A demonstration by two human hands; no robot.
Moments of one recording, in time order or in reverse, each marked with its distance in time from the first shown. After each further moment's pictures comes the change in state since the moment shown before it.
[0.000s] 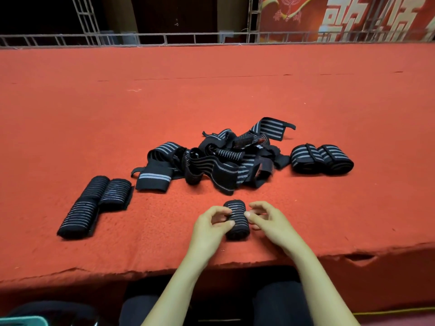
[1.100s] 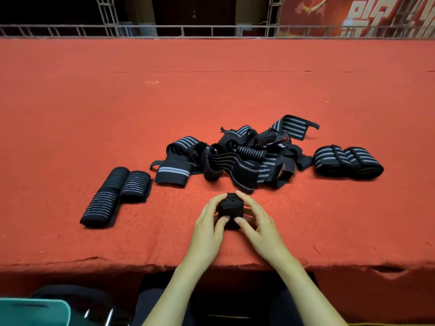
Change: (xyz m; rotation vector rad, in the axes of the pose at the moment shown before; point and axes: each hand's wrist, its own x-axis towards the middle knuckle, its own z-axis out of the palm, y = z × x) left_hand -0.003 -0.021 -0.040 0.294 0.140 0.351; right_hand -0.006 -0.008 0.065 -0.085 -0.043 -0.453
